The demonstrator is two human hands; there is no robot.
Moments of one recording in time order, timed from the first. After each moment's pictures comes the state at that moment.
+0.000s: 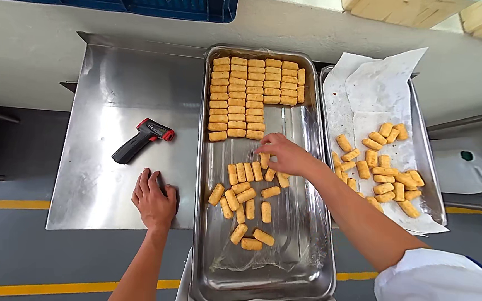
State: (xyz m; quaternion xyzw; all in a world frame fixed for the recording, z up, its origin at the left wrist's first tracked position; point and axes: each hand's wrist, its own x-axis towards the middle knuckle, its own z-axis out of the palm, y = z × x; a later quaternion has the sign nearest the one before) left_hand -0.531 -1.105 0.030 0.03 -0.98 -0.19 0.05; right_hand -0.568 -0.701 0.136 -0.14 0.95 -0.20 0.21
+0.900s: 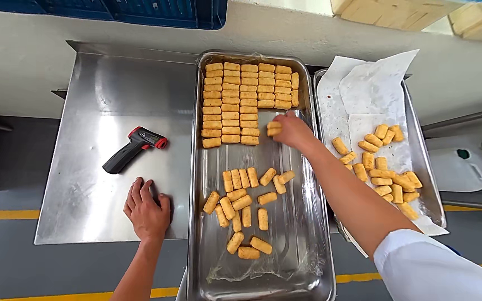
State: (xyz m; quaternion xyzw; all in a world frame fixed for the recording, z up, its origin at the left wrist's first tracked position) left_hand -0.531 -1.103 0.031 0.03 -0.98 -0.18 0.06; right_hand -0.633 -0.657 0.123 0.12 0.96 -0.13 0.19
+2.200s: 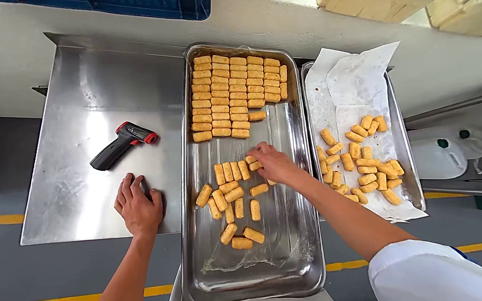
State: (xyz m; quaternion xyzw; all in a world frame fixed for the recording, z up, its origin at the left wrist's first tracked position) left_hand -0.530 -1.103 0.033 0.03 -0.98 -0.19 0.05; right_hand -0.535 -0.708 0.121 -0.02 0.95 -0.12 0.28
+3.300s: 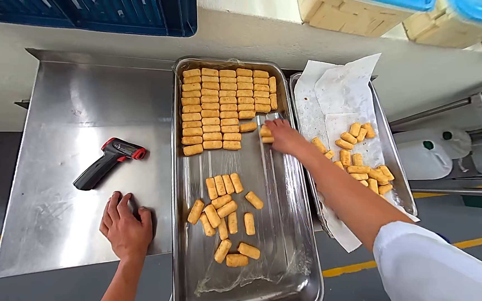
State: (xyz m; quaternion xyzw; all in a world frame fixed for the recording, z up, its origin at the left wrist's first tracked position) left_hand -0.531 -1.101 0.035 0.03 -0.98 -0.19 0.06; right_hand -0.608 -0.617 0.115 0.05 0.97 -0.07 0.21
